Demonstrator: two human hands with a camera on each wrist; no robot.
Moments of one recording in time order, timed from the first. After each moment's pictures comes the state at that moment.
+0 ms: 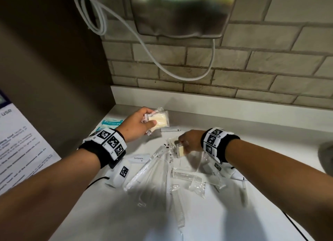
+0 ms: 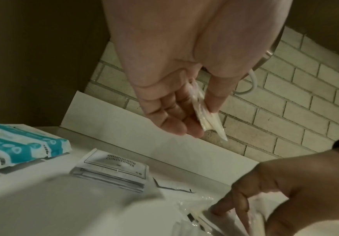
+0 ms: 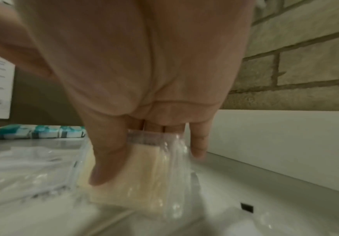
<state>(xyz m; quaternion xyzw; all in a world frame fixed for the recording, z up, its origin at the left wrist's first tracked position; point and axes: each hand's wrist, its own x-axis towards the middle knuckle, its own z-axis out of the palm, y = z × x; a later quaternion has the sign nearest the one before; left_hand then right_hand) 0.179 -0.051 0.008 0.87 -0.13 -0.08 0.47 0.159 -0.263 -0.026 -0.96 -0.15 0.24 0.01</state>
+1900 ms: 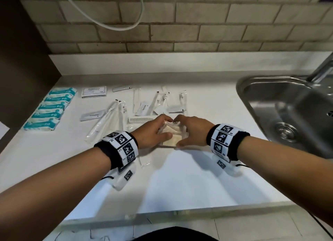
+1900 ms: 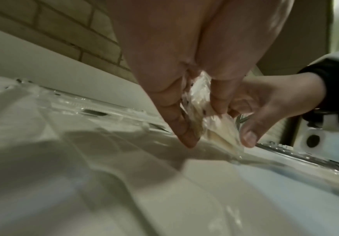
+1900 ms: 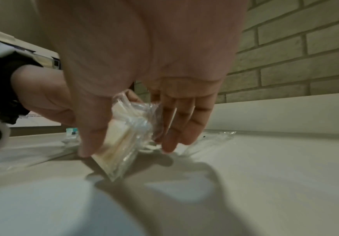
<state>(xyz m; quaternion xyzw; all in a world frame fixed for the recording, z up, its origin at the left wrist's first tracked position) -0.011 -0.154 -0.064 0.82 -0.36 -0.29 0.34 -0.094 -0.332 -0.043 -0.98 0.02 0.13 0.16</state>
